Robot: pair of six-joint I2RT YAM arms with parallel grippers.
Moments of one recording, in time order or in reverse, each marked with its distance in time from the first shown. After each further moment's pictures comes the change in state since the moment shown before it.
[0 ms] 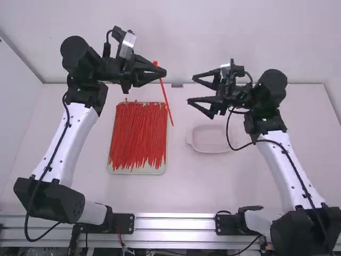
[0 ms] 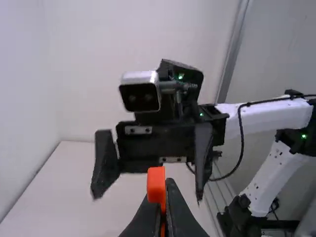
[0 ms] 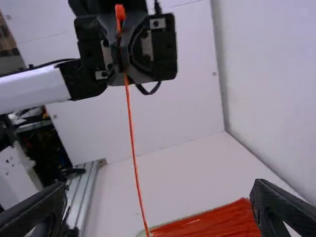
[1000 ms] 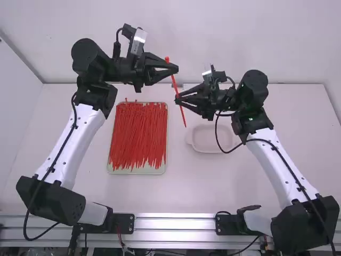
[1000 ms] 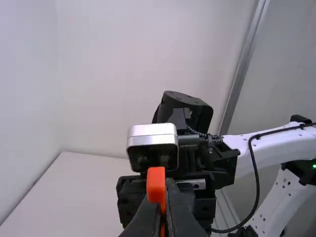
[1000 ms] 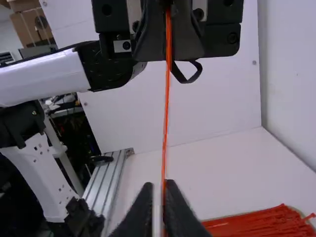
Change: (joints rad) left arm -0.082 0.000 0.000 0.045 -0.146 -0.079; right arm 0.106 0.034 0.000 0.000 -0.036 -0.024
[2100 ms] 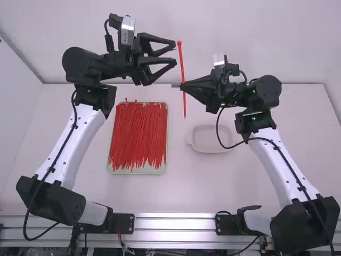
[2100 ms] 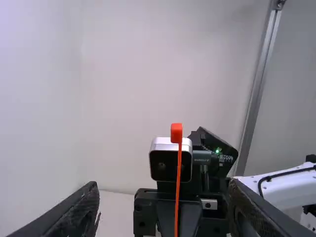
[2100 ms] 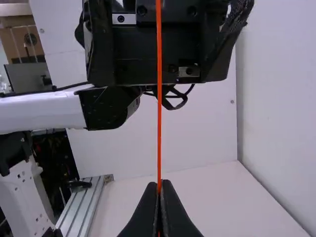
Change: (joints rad) left arm 0.000 0.000 0.000 0.288 -0.153 -0.217; right arm -0.028 0.001 0.000 0.336 0.074 0.226
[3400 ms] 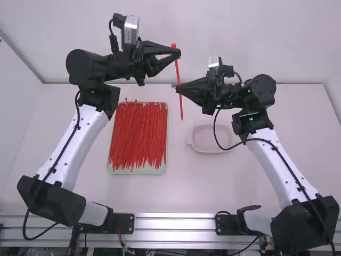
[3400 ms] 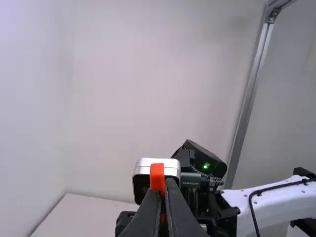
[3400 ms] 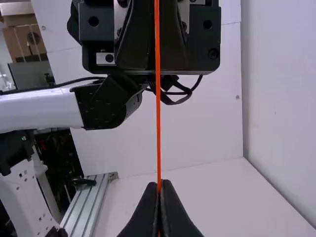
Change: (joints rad) left arm -0.037 0.000 0.000 0.021 -0.029 -0.066; right arm 0.028 0.000 0.000 -0.055 0.009 -0.042
